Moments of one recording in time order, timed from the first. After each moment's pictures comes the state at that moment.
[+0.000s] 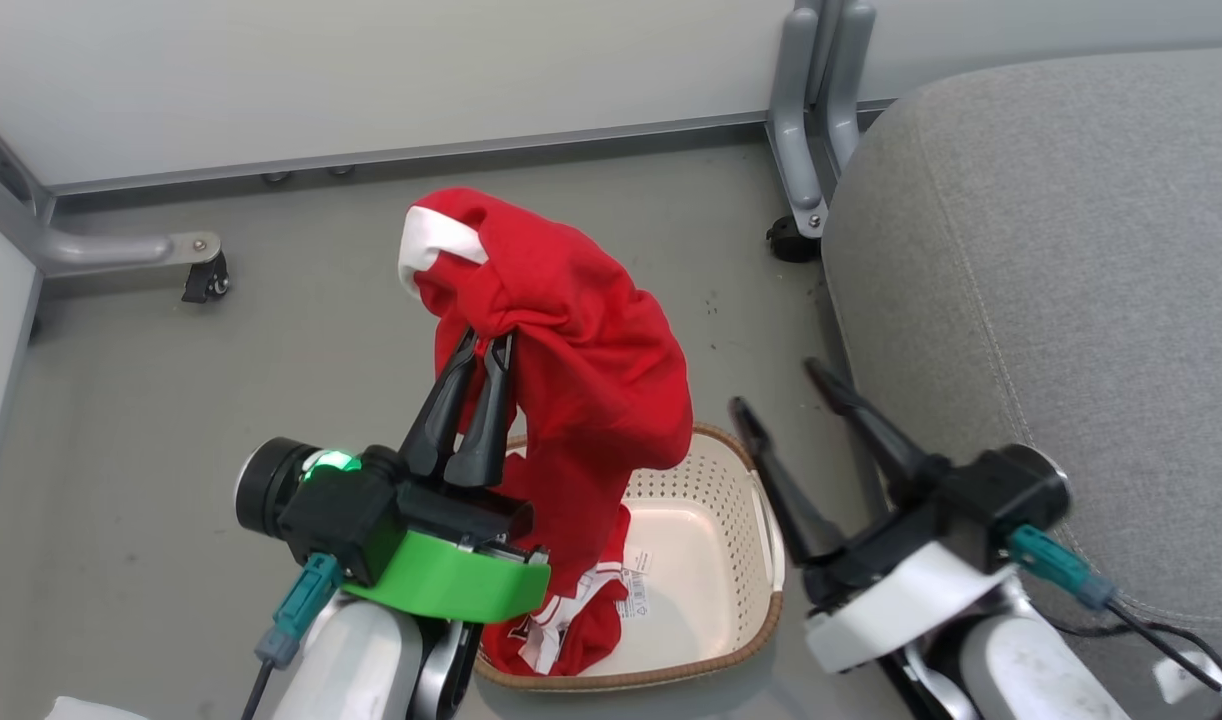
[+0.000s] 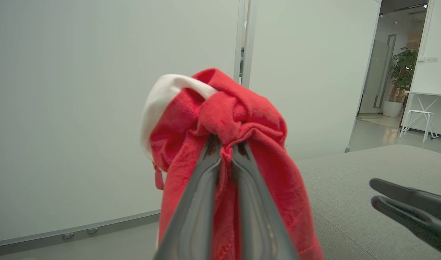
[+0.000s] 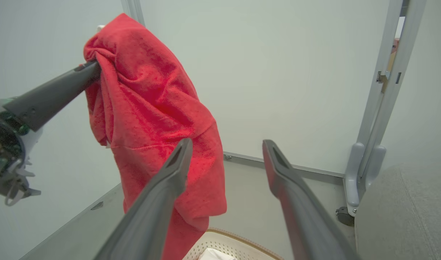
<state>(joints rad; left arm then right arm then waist) -0.22 0.07 -0.39 -0.03 -0.25 -0.03 -0.26 -0.11 -0.16 0.36 -0.14 0.22 0.13 -0.08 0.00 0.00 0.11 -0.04</state>
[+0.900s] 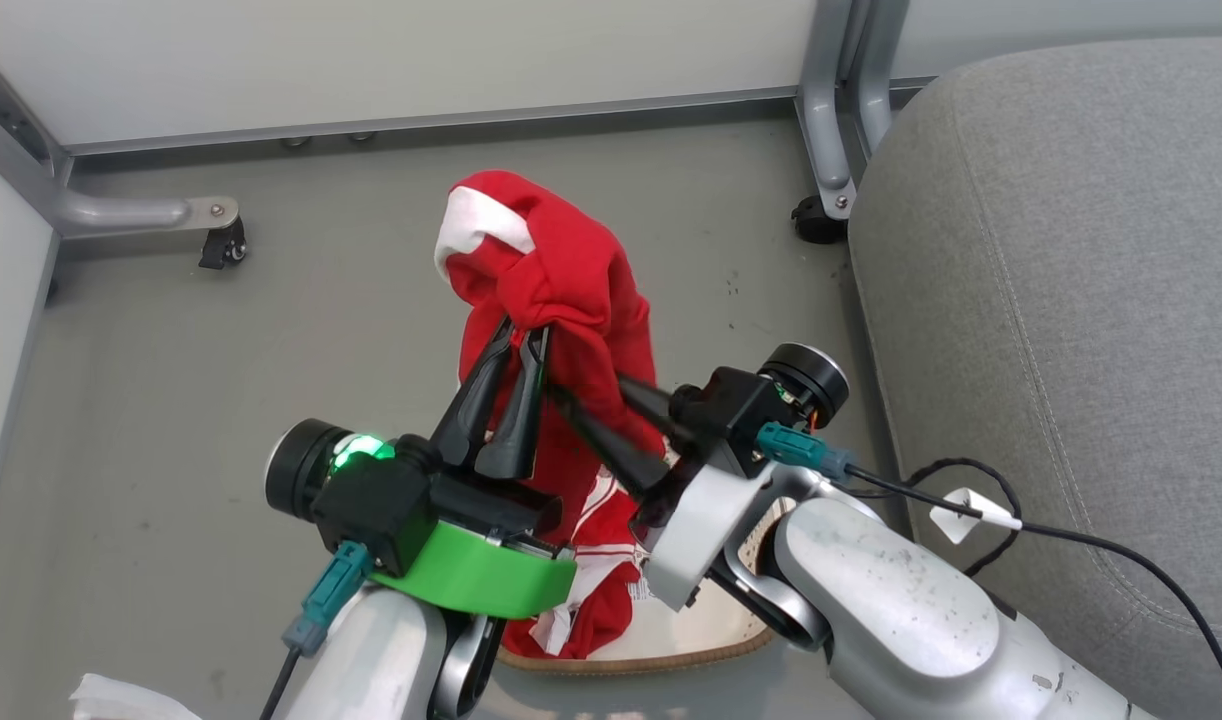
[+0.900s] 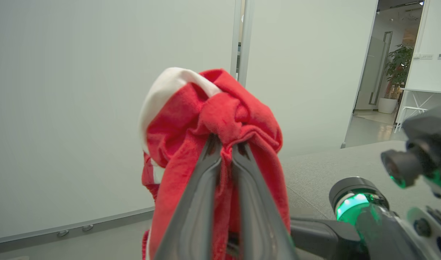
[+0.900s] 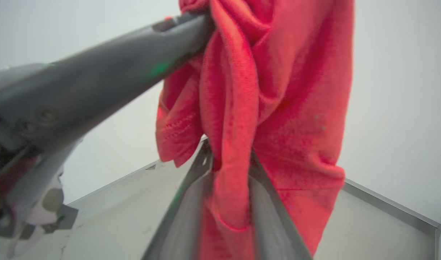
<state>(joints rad) -0.25 0.06 -0.43 -0.02 -0.25 -0.04 -0.26 -0.58 -0.13 0.80 0.28 0.38 0.13 -0.14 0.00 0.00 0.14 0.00</state>
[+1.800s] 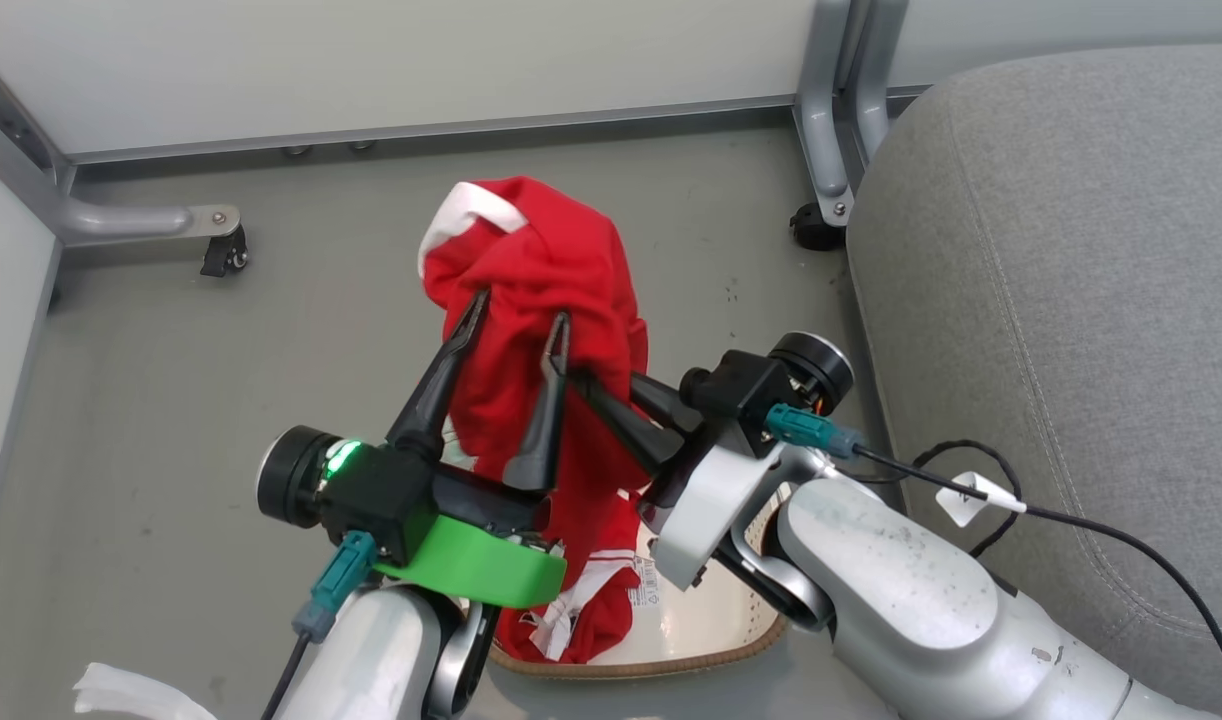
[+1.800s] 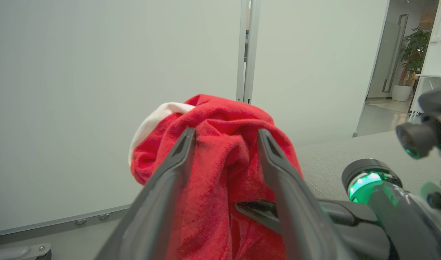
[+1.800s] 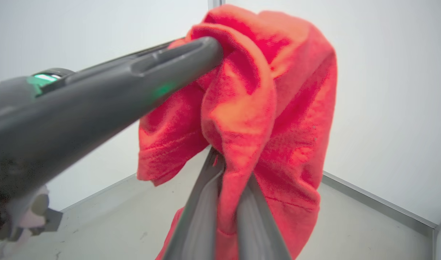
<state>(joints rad) -0.26 0.08 -0.43 0.01 -0.24 -0.01 -0.24 -0.63 -0.13 0.83 0.36 0.44 0.13 -0.20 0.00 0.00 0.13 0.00</state>
